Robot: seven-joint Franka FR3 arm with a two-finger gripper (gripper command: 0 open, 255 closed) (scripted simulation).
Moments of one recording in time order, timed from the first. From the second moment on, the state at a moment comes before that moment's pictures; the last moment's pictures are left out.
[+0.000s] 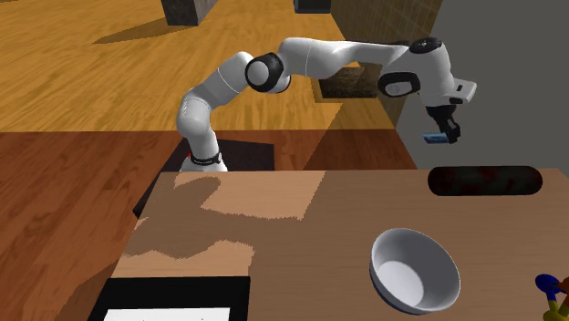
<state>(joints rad) 0.26 0.89 -0.67 -0.88 0.77 2.17 -0.50</state>
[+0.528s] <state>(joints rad) 0.28 0.91 -0.66 -0.96 0.79 2.25 -0.53</state>
